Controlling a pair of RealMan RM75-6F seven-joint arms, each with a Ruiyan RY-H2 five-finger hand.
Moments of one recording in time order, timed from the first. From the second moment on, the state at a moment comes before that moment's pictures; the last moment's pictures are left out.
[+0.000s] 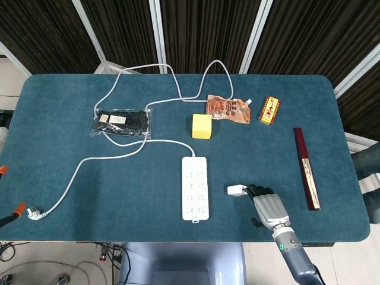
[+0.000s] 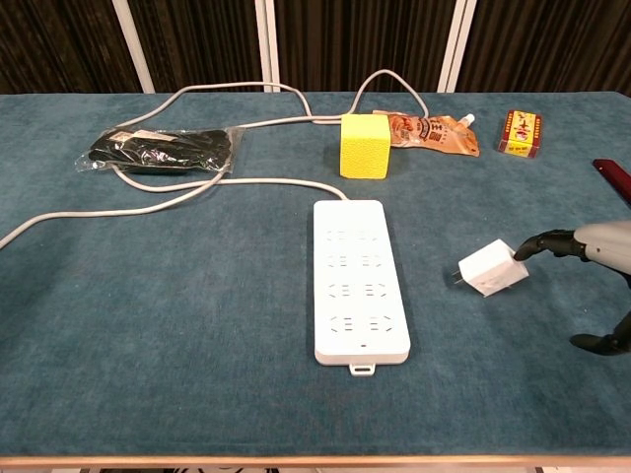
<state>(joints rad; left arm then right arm) 0.01 -1.09 -0.08 -1.74 1.46 1.62 0.15 0.49 -1.33 -0.01 -1.98 -0.92 1.17 -0.69</state>
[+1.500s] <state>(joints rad) 0.00 -1.10 -0.07 -1.74 1.48 1.62 0.17 0.53 -1.40 0.11 -1.88 -0.93 1.12 -0.42</state>
